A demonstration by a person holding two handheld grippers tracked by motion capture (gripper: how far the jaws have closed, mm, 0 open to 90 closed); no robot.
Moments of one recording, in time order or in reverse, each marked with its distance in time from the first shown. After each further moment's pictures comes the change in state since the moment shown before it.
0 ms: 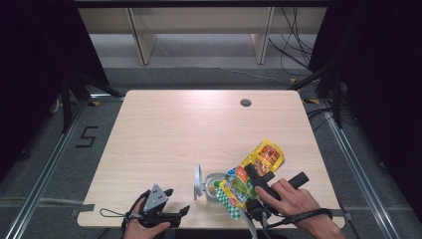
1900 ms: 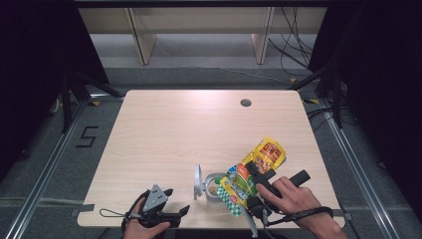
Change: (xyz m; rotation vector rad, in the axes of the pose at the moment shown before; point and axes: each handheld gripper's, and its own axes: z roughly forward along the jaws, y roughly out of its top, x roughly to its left) left arm 0.000 0.000 0.000 -0.002 0.000 -0.001; right arm -0.003 -0.004 0.002 0.008 -0.009 -0.003
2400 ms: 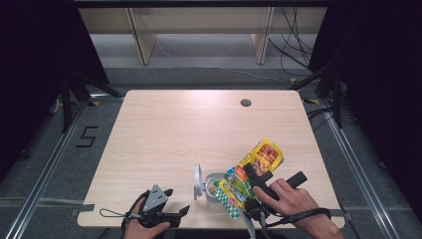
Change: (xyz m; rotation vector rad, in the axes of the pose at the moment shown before) left arm 0.001 0.000 -0.001 0.007 0.000 0.010; right arm 0.002 0.006 0.001 -0.002 -0.004 -0.024
